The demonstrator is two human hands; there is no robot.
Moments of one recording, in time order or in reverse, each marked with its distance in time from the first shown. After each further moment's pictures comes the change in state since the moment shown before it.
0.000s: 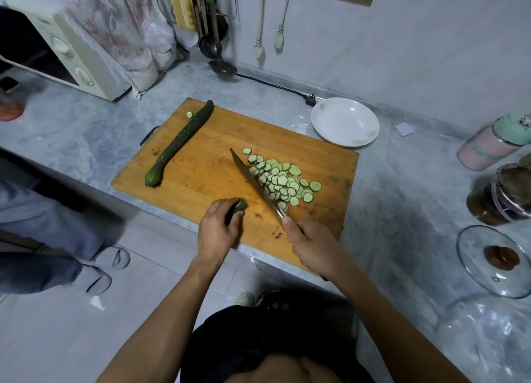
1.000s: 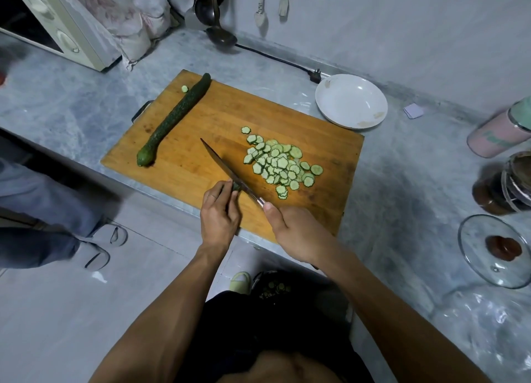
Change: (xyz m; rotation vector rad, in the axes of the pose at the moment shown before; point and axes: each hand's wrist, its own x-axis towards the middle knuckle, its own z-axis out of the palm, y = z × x) left_hand -0.009 -0.002 0.029 0.015 0.281 0.055; right_hand 0.008 -0.021 0.012 -0.205 -0.153 -0.104
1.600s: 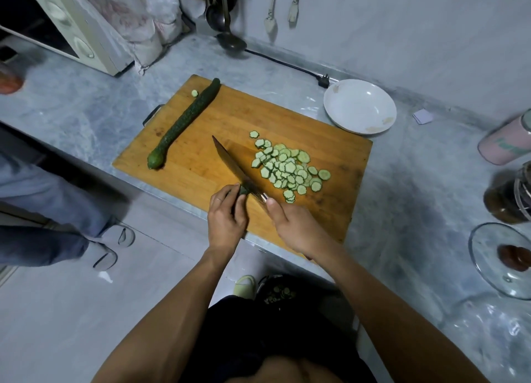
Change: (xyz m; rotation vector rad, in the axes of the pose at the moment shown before) left_hand 0.002 -0.001 -0.002 -0.052 -0.029 -0.080; right_hand 0.029 0.004 0.012 0.085 0.059 0.000
